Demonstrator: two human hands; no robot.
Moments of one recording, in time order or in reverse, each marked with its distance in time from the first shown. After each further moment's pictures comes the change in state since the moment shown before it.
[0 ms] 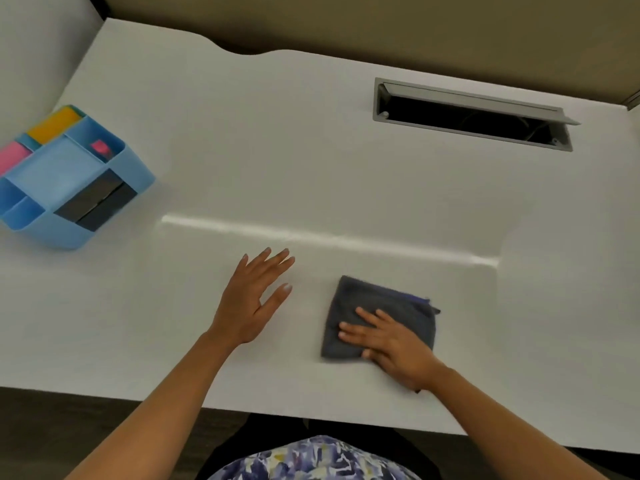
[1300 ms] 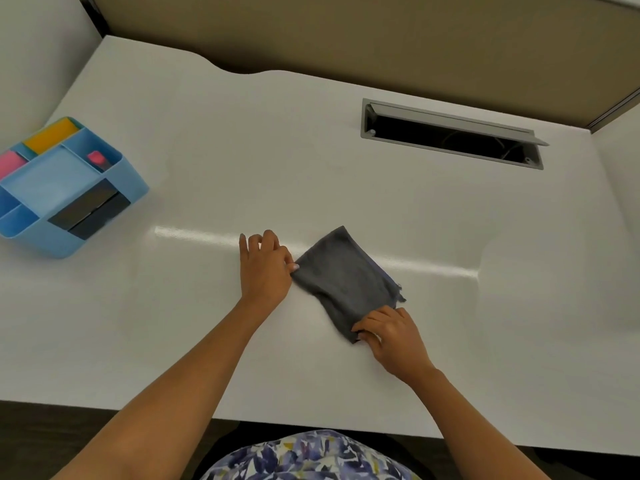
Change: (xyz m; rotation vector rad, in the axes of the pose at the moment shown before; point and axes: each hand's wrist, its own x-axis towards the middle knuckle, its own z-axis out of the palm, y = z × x) left_hand 0.073 0.032 0.016 0.474 0.078 -0.269; right_hand 0.007 -0.021 -0.025 -0.231 0.333 0.282
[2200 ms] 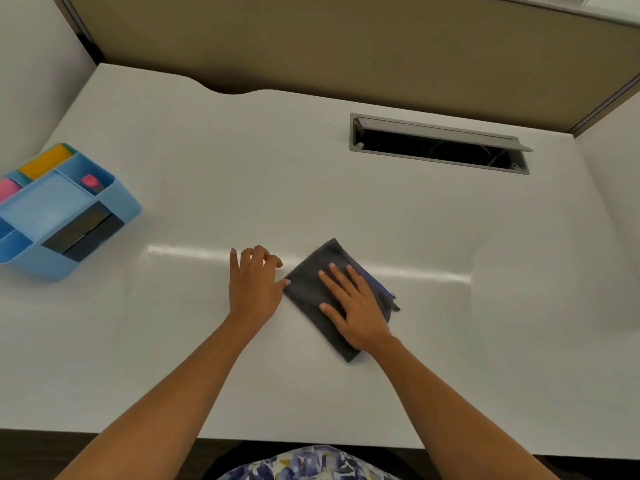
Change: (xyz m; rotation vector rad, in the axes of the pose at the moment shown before) left_hand -0.002 -0.004 -0.008 0.060 -0.012 0.042; right_hand 0.068 -0.005 0.029 0.090 -0.006 0.053
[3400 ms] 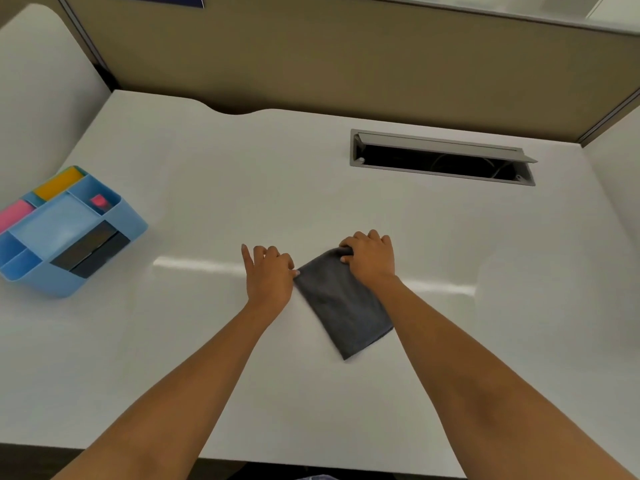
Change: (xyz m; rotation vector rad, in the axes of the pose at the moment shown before) left_hand 0.047 0.027 0.006 0.100 -0.072 -0.071; right_hand 0.117 0.032 -0.061 -0.309 0.029 0.173
